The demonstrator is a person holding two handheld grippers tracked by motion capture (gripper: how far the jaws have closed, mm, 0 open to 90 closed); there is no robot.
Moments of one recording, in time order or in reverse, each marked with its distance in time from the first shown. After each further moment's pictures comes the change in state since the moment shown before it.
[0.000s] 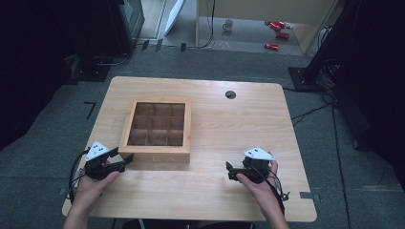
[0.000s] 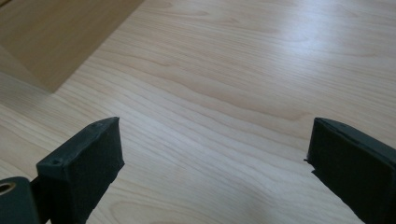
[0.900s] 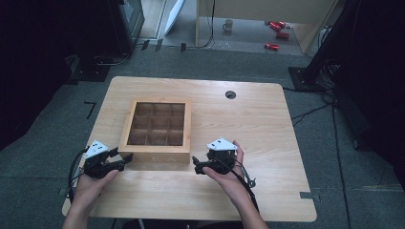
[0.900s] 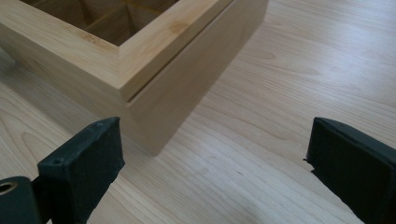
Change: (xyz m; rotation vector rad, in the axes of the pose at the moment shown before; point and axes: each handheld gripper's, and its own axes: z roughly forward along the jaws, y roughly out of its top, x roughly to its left) left arm 0.001 0.005 -0.002 0.025 -0.004 -0.021; right arm 0.080 0.044 0.038 -0.027 0.139 -0.097
